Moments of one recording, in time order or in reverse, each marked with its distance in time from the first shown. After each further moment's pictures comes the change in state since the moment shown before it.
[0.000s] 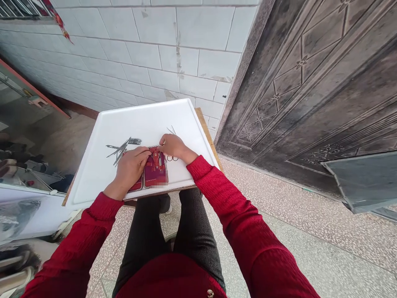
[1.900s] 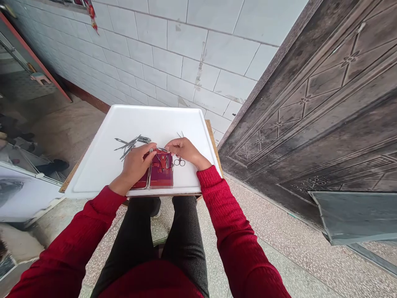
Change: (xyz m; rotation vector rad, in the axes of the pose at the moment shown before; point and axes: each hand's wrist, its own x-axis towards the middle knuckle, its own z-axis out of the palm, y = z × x) left_hand -0.005 0.006 -0.001 -0.200 0.161 -0.324; right_hand 0.003 0.020 -0.005 0.325 -0.129 -0.309
